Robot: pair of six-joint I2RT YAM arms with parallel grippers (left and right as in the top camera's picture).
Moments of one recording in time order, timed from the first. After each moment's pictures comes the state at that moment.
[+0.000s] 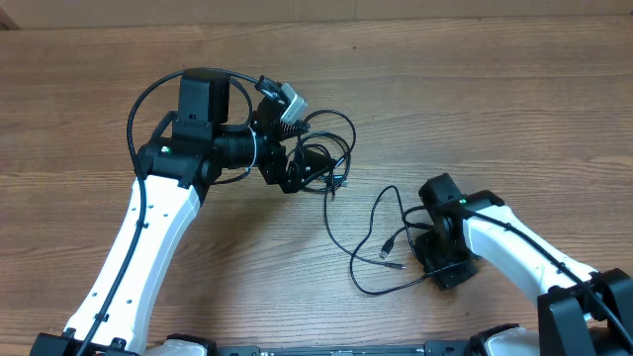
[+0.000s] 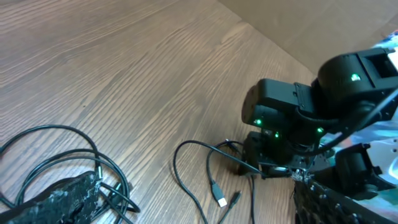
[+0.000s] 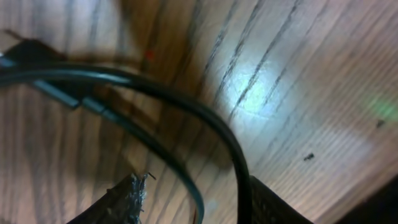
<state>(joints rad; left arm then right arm) -0.22 1.44 1.25 -0.63 0.92 0.24 0.32 1.50 0.70 -0.94 -0.09 1.42</state>
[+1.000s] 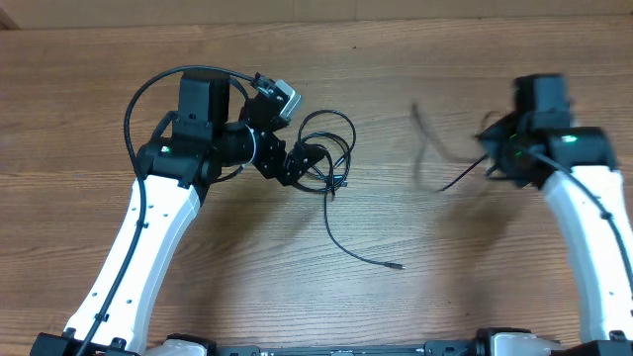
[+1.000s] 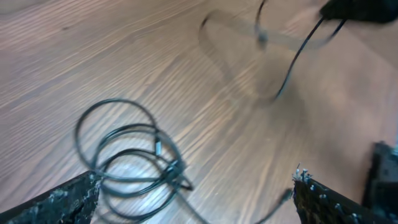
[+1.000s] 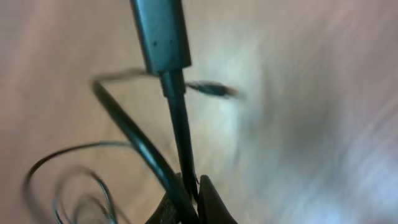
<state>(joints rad) -0.22 1.44 1.25 -0.63 0.67 0.24 -0.03 1.42 1.30 -0.97 0.11 0.91</state>
